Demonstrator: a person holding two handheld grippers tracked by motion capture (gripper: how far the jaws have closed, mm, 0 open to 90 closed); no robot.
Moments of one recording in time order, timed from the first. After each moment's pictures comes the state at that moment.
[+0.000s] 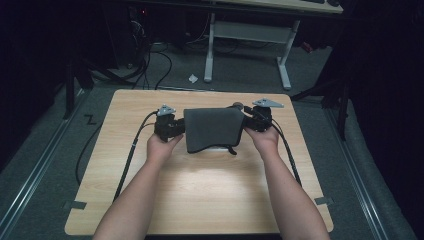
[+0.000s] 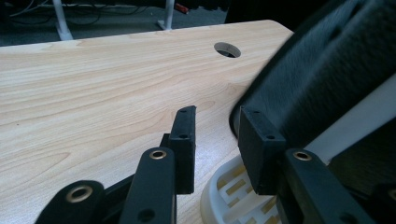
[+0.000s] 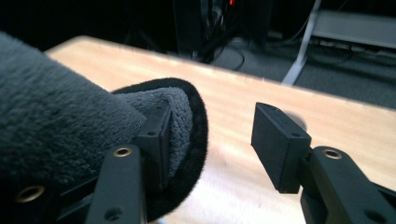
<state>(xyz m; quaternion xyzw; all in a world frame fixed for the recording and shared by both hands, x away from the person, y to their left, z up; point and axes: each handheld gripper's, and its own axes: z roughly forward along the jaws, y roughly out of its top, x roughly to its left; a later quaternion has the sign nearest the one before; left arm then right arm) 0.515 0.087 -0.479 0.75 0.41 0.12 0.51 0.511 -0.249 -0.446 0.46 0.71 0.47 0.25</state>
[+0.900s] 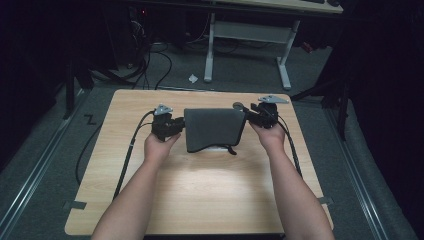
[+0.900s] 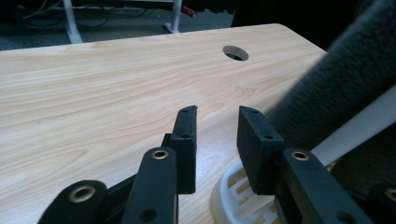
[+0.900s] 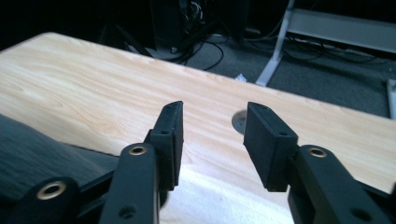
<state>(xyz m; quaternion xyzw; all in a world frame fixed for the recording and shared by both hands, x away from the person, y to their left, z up) 0.515 0.098 -0.476 0.74 0.42 0.13 0.51 0.516 -0.264 -0.440 0.48 0.71 0.43 0.28</state>
